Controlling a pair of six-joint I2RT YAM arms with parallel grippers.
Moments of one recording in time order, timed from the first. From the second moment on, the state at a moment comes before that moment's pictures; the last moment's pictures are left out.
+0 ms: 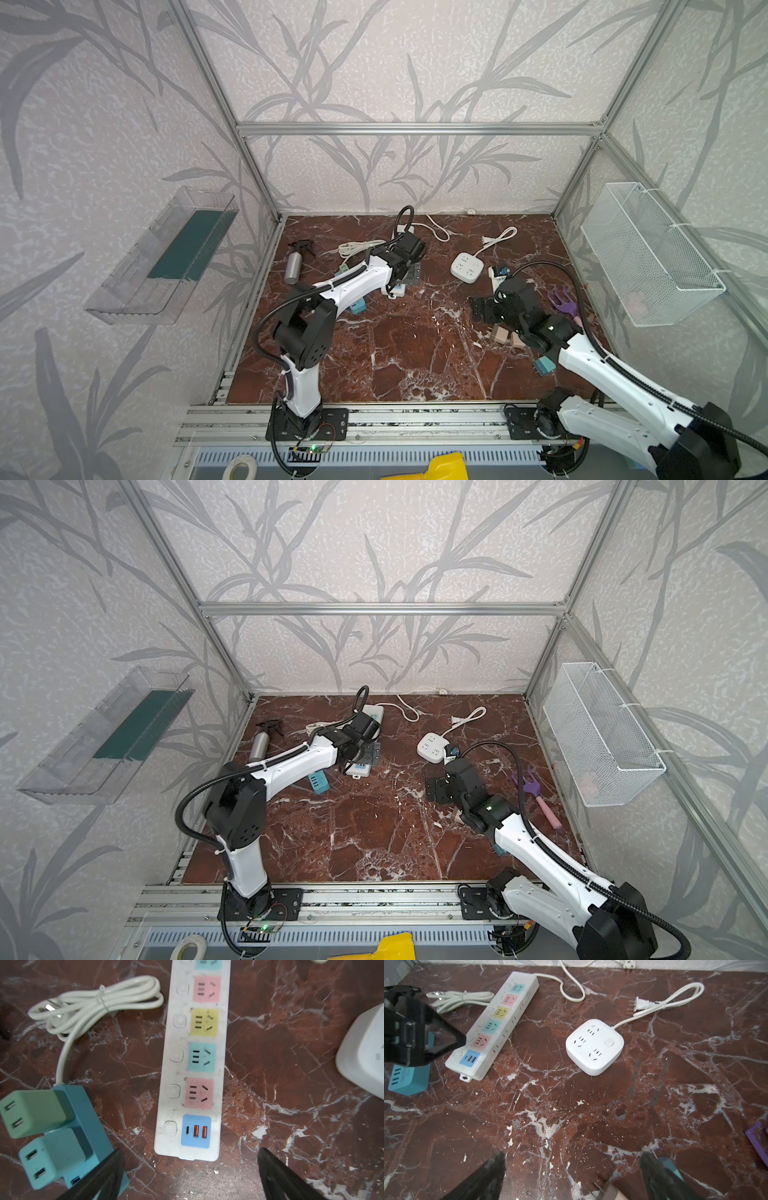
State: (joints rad) left arm -0.63 1.94 1.52 -0.71 -0.35 -0.48; right arm 0.56 1.00 0.66 -0.37 0.21 0.31
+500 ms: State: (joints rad) left arm -0.56 2.10 1.61 -0.77 -0.29 -0.42; right arm 0.56 1.02 0.64 -0.33 0.20 0.32
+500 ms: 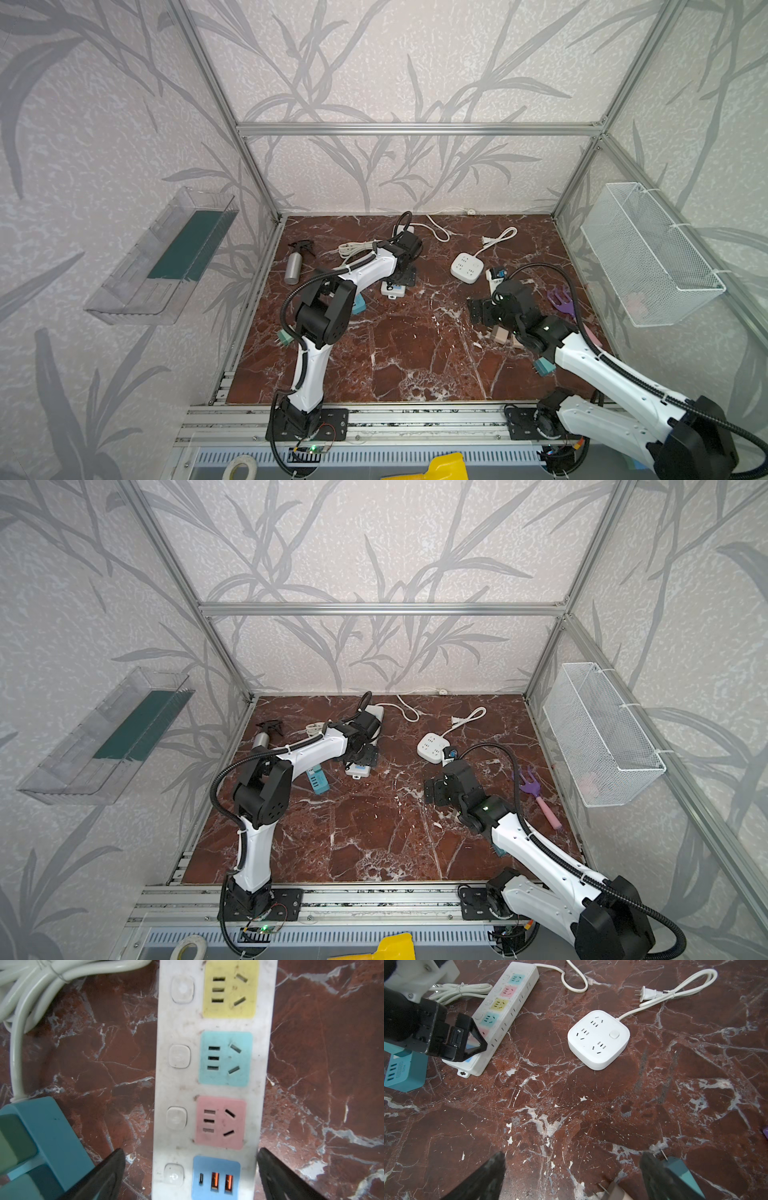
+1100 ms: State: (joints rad) left arm -0.61 2.17 1.63 -0.72 -0.24 -0.45; right arm 0.56 1.00 0.63 -0.31 0.17 0.33
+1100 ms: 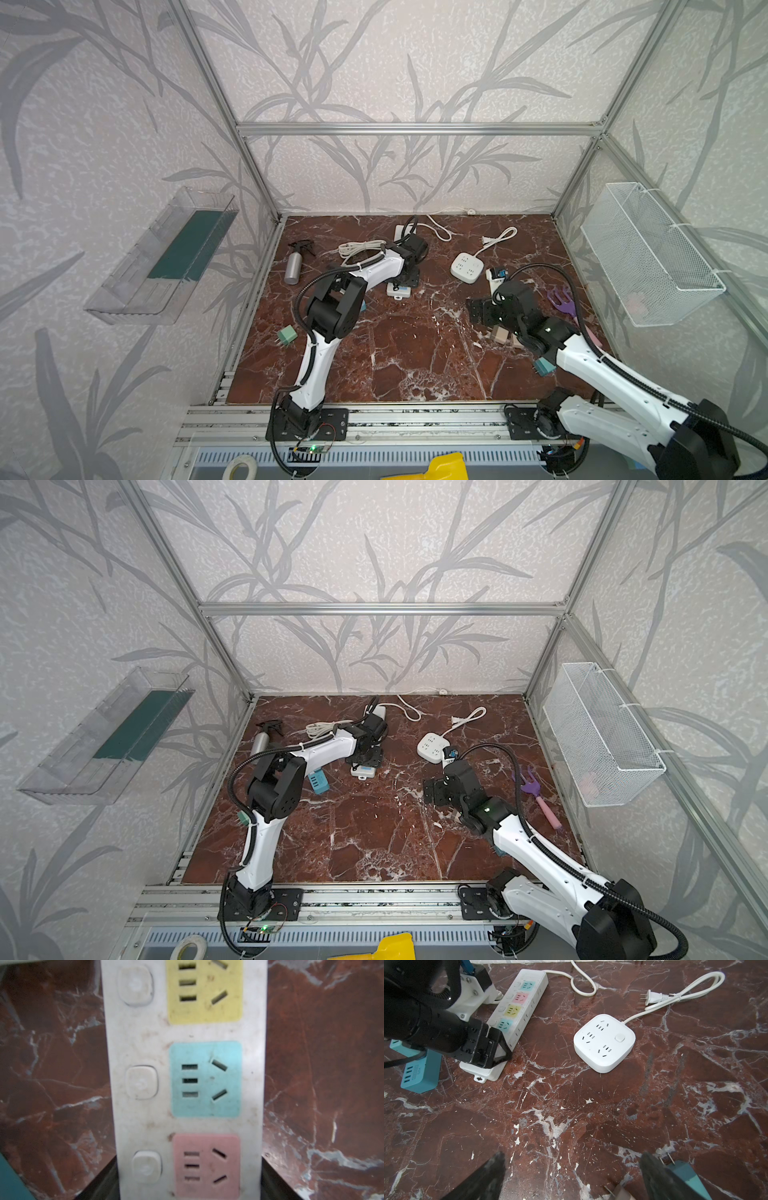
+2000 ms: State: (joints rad) left arm -0.96 1.57 1.24 -0.83 -0.41 -1.03; right arm 0.56 0.99 0.61 -0.28 0.09 0.35
